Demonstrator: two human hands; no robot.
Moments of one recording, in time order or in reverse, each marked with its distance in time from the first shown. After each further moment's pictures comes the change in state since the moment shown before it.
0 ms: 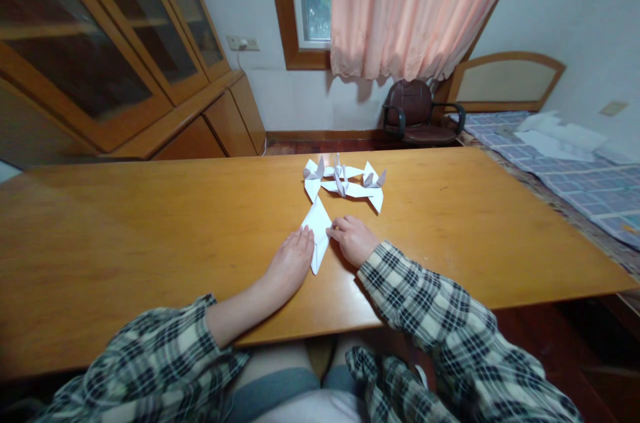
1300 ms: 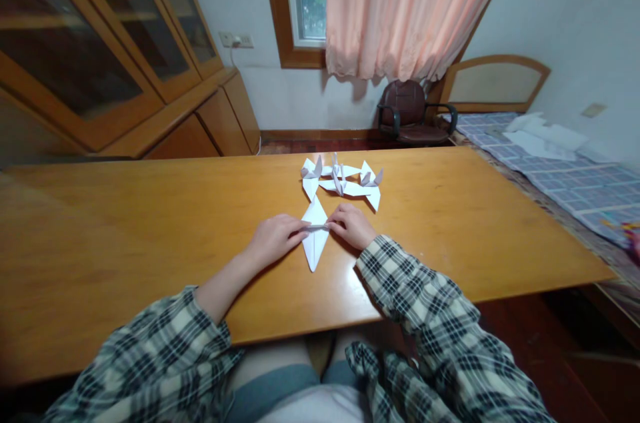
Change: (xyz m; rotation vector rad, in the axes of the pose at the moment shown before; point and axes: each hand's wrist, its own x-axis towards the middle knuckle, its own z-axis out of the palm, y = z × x) left_hand 0.026 -0.064 -0.014 -0.387 0.031 0.073; right_hand 0.020 0.021 0.002 0.290 0.108 0.138
